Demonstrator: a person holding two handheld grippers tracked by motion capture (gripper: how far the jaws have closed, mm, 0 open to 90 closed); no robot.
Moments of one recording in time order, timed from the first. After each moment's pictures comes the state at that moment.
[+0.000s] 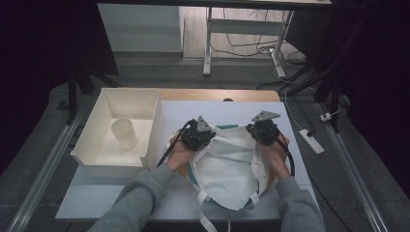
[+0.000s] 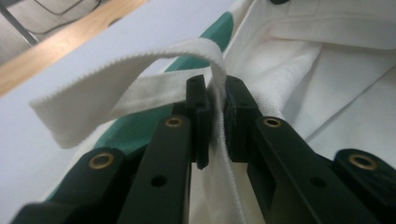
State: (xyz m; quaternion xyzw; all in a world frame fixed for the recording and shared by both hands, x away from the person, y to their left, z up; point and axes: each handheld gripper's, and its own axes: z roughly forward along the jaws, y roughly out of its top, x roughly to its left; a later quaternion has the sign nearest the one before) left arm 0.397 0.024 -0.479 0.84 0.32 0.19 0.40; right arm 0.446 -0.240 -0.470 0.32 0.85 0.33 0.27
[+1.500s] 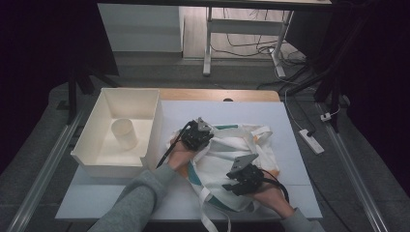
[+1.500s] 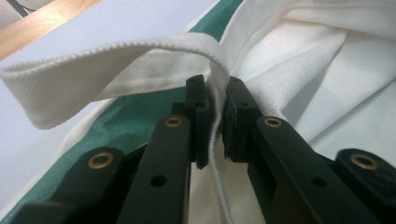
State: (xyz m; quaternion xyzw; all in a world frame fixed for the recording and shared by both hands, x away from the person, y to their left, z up) left arm 0.406 0.024 -0.493 0.84 0.34 0.19 0.38; right arm 0.309 -0.188 -0.489 0.16 0.94 0.29 0.06
